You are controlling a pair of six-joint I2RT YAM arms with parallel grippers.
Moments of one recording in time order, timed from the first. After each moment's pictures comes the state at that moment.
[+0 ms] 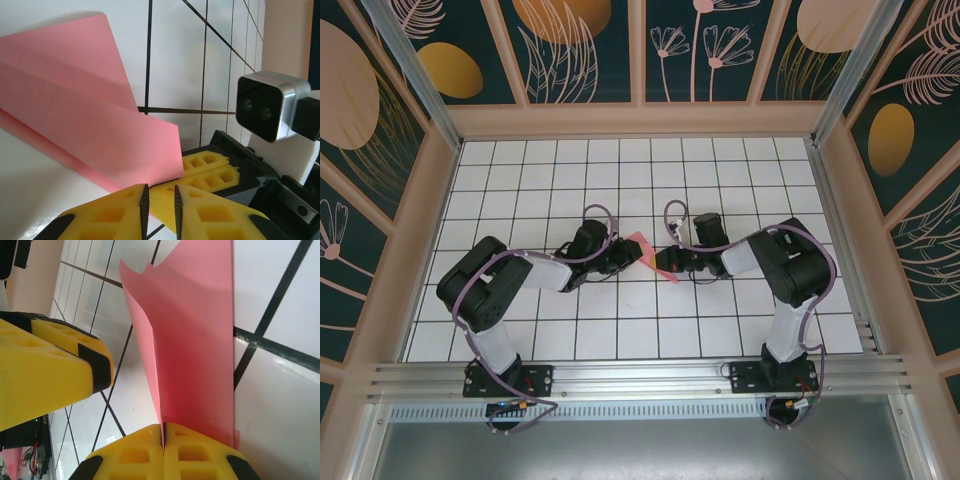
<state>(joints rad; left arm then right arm) -0.64 1.77 0.67 0.52 0.39 -1.11 0.47 1.88 0.68 0.43 -0.82 0.48</state>
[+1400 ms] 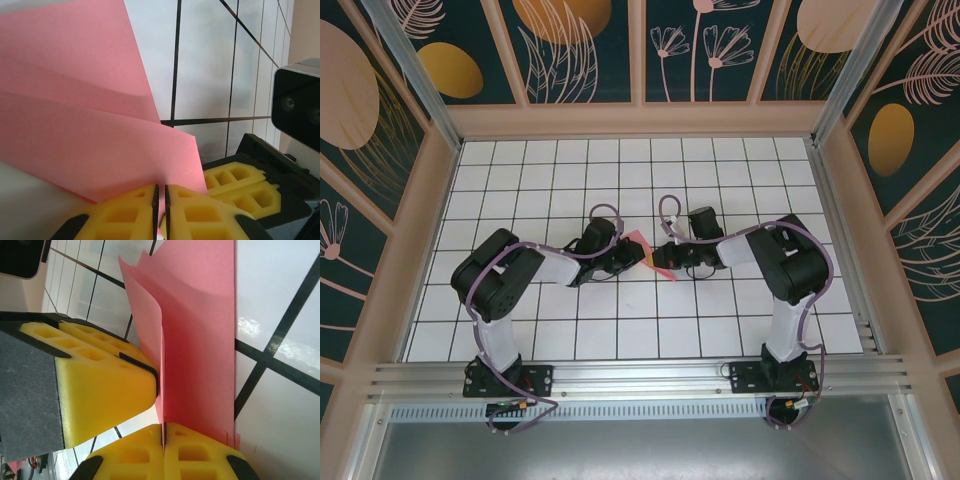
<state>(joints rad) -0.64 1.87 0.75 0.46 0.37 -1.08 0.48 1.90 0.78 0.25 -0.82 0.42</state>
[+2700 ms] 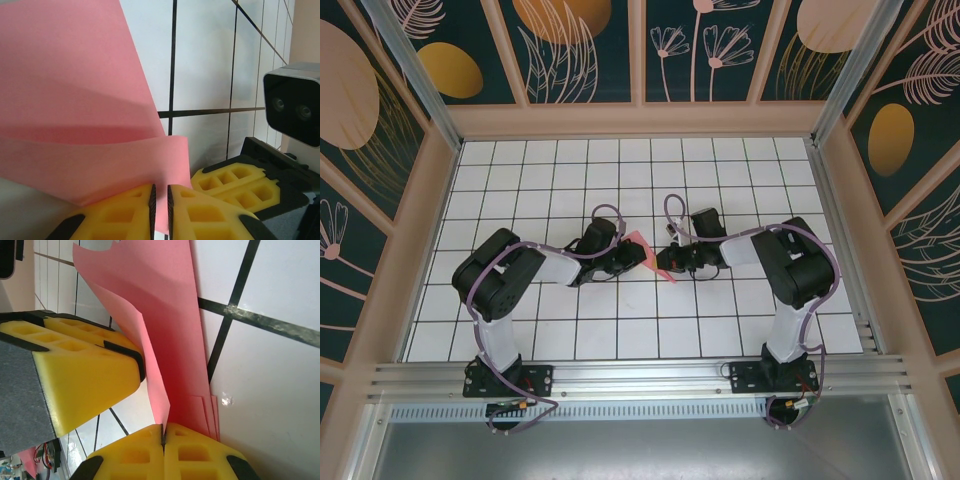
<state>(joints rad) -0.65 1.88 0.75 0.46 0.40 -1.06 0.46 1.86 0.77 0.14 -0.80 0.47</state>
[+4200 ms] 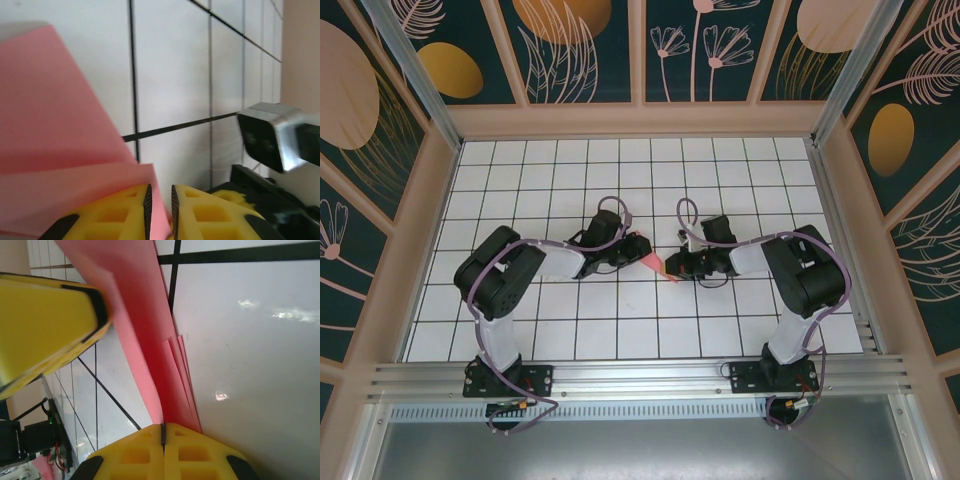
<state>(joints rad) -0.65 1.87 0.84 0.39 0.41 -1.00 0.43 1.77 0.66 0.17 -0.80 0.58</state>
